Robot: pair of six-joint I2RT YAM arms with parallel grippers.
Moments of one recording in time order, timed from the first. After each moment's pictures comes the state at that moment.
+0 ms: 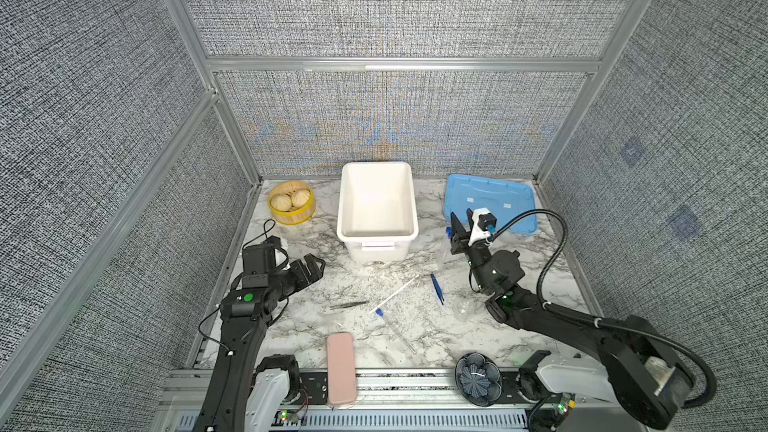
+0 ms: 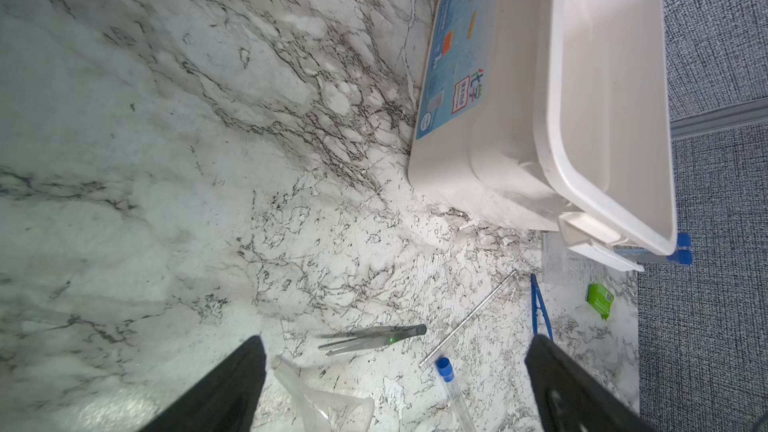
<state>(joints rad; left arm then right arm) 0.02 0.80 0.72 -0.75 0.39 -0.49 0.62 1.18 0.53 0.82 0.38 0.01</state>
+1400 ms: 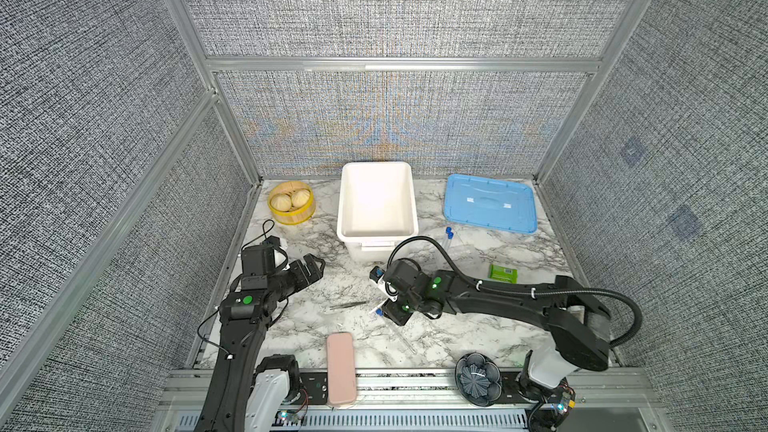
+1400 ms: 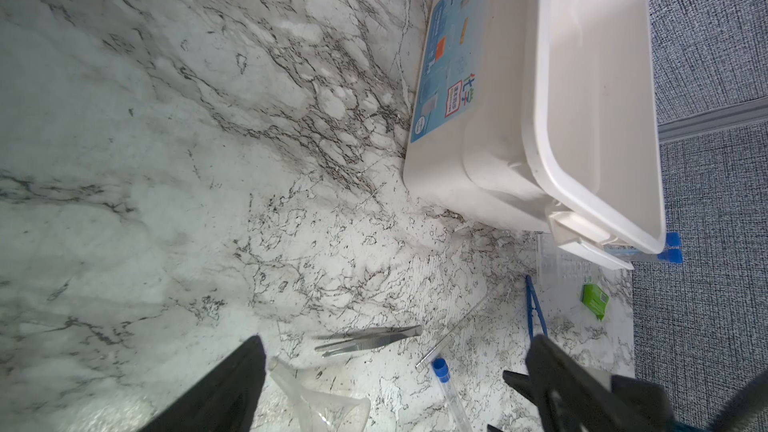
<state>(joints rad) 0.02 0.79 0.72 -0.74 0.39 -0.50 1.10 1.70 1.11 -0.48 -0.06 0.20</state>
